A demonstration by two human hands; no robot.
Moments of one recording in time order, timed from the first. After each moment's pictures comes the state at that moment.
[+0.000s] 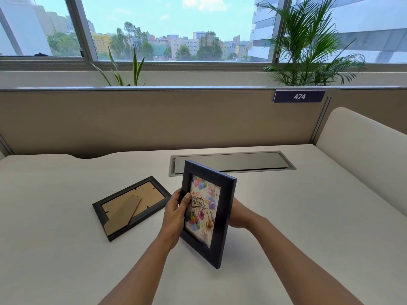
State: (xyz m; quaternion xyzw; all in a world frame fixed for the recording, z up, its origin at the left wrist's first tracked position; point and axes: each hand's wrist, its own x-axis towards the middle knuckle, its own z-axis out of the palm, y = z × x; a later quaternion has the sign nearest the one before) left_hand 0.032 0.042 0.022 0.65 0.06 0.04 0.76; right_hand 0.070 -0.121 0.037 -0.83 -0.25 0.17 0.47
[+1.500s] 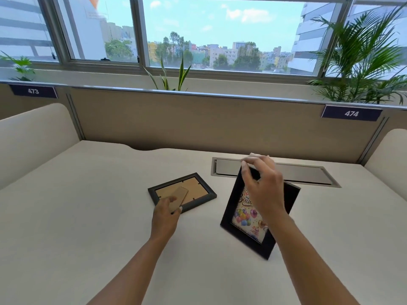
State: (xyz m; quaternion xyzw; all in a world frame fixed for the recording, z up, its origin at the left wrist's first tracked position) left_hand -0.021 0.162 0.015 0.86 0.21 0.18 0.44; right_hand 0.008 -0.045 0.131 -0.80 -0.22 -0.36 0.42
